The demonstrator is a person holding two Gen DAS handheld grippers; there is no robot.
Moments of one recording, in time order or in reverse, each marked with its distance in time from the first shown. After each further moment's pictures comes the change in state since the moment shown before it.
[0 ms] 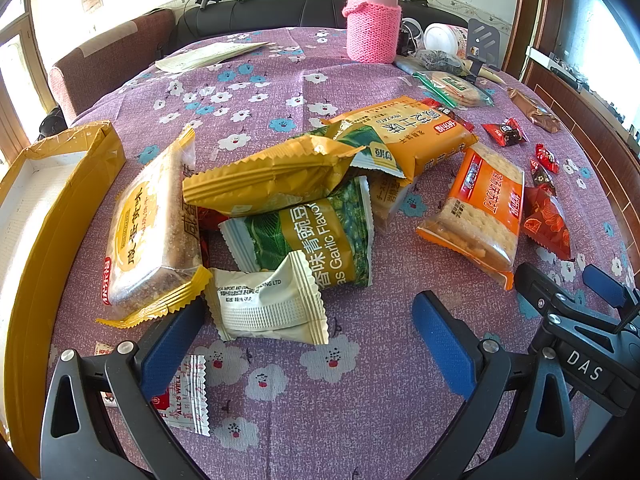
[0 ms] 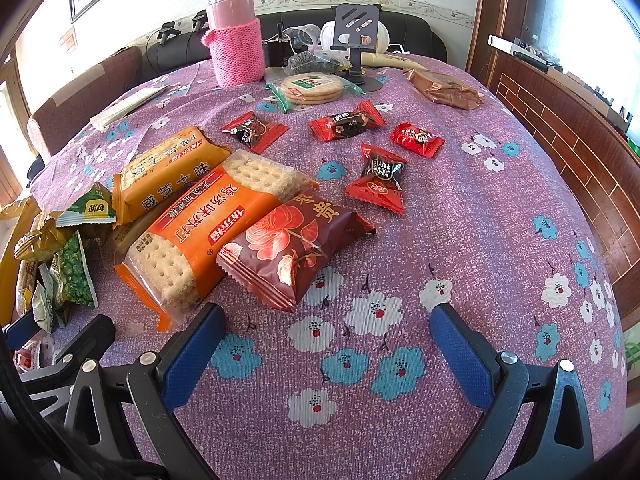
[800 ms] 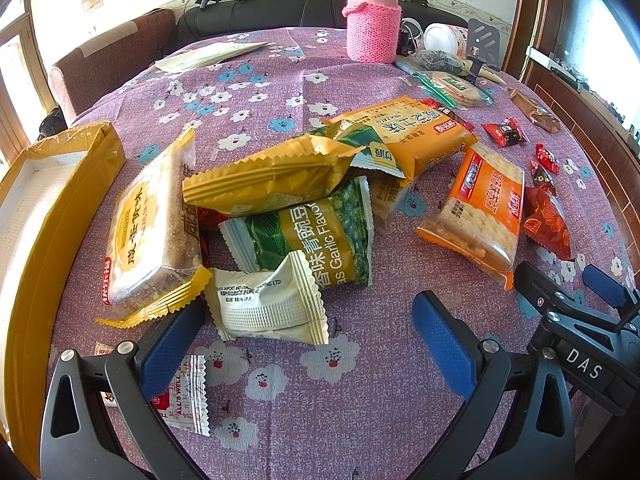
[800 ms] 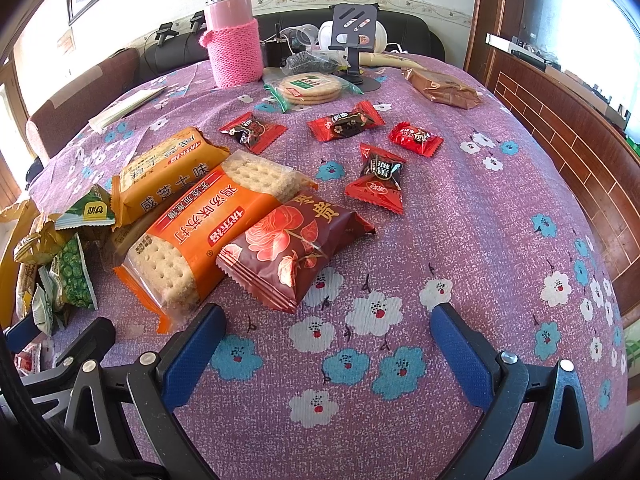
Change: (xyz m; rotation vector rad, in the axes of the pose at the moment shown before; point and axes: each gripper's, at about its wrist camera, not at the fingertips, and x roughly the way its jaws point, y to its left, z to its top) left arm 0.000 0.000 0.000 0.001 0.000 0.001; right arm 0.000 0.001 -0.001 0.009 0.000 -0.003
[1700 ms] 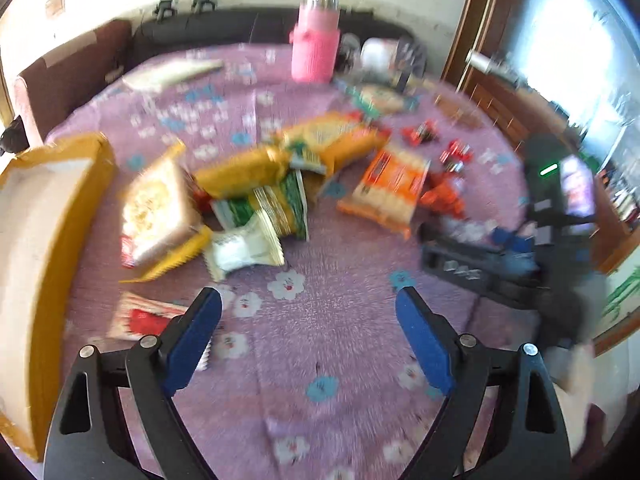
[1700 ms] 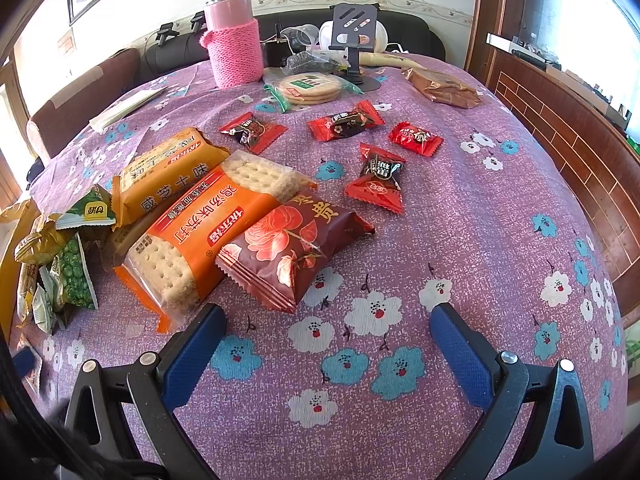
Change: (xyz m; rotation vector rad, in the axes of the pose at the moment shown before) left arm -0.084 0.018 -0.021 0.054 -0.056 -0.232; right arm 0.000 0.000 0.002 0.000 0.001 0.001
